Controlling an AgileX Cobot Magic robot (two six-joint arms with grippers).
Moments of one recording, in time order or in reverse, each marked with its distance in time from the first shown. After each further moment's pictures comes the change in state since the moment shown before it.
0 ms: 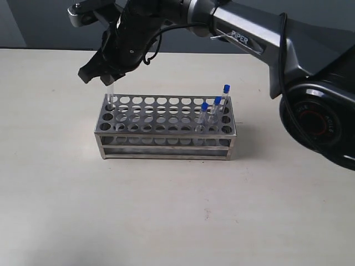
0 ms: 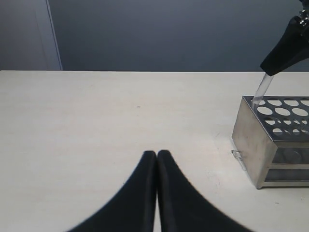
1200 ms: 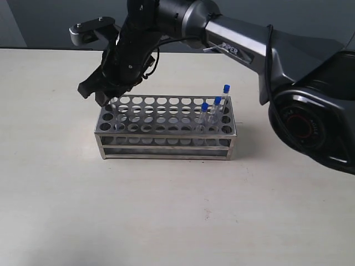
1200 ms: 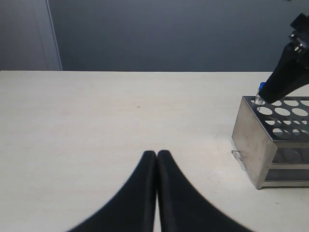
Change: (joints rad) left arm 0.000 0.000 0.000 0.000 0.000 0.000; right arm 0.000 0.043 0.000 0.066 0.072 -0.002
